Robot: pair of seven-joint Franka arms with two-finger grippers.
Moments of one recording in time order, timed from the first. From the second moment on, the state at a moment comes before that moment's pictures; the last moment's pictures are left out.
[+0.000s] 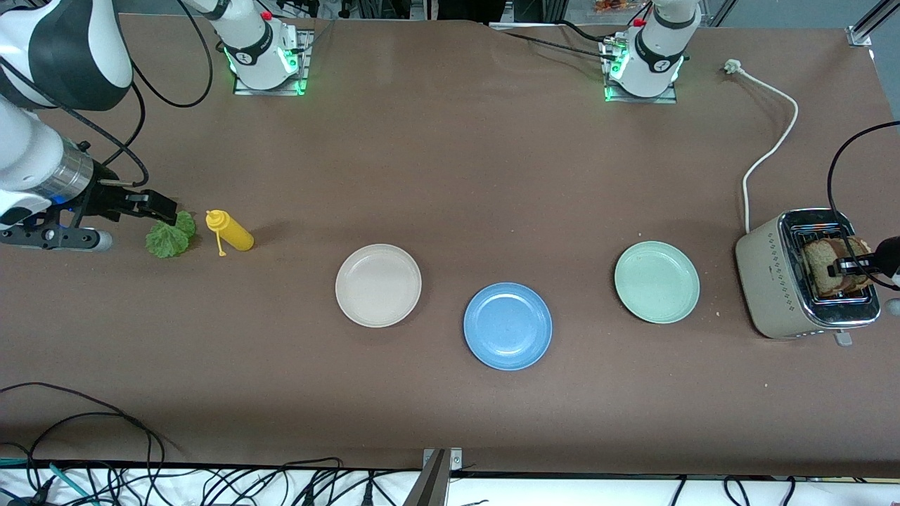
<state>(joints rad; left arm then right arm) 0.47 0.50 -0.16 -1.48 0.13 1.84 0.19 0.32 0.15 -0.27 -1.64 0.00 1.74 0.10</state>
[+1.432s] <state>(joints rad) 0.39 0.39 -0.34 -1.25 0.13 1.51 0.18 0.32 0.15 -0.27 -1.64 0.00 1.74 0.10</state>
